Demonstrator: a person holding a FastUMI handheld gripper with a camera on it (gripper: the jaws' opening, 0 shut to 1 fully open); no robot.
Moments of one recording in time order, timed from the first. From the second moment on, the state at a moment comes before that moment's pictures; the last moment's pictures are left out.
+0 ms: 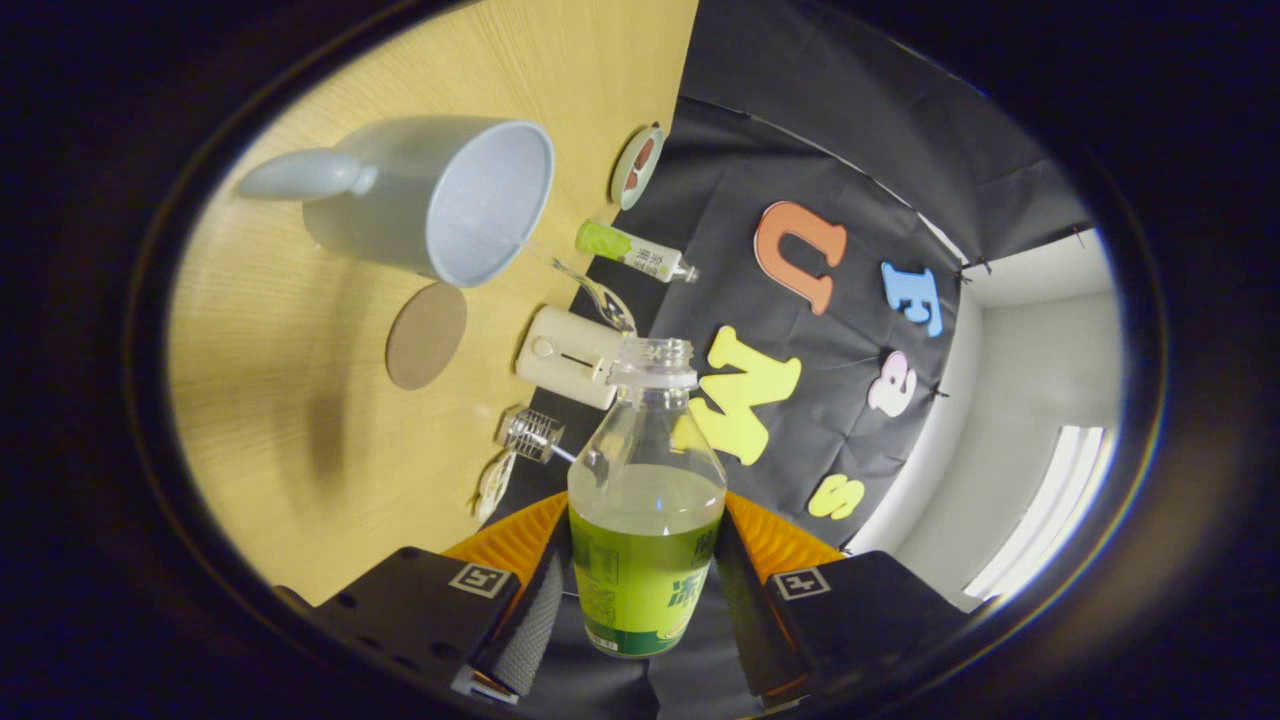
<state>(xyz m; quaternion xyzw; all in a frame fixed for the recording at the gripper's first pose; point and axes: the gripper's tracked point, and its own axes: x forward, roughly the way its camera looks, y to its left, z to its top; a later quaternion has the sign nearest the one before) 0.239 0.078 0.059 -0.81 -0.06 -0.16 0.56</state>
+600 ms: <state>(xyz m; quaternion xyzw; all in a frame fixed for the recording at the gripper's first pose) 0.233 0.083 0.072 -0.83 -0.07 -0.17 0.53</state>
